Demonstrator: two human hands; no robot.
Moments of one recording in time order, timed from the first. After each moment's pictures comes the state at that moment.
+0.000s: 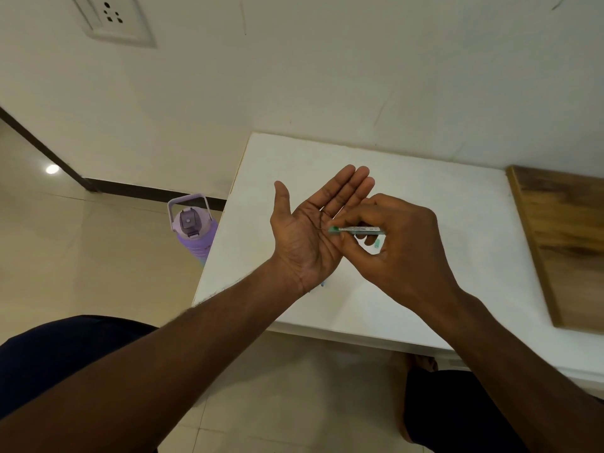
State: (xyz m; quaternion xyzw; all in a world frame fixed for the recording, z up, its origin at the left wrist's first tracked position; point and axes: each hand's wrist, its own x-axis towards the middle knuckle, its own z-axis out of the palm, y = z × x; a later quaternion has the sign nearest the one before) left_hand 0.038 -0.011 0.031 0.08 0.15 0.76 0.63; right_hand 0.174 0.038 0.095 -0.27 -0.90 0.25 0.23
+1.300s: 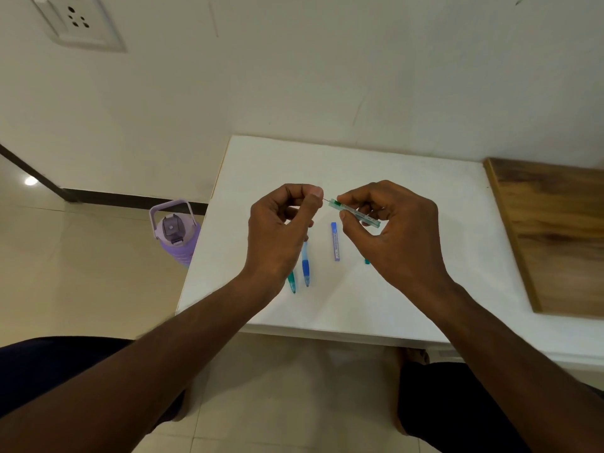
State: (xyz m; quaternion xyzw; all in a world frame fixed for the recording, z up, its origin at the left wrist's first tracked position) left_hand 0.036 -0.022 0.041 0.26 0.65 0.65 0.29; right_hand 0.185 0.061 0.079 -0.33 -0.85 0.25 0.33
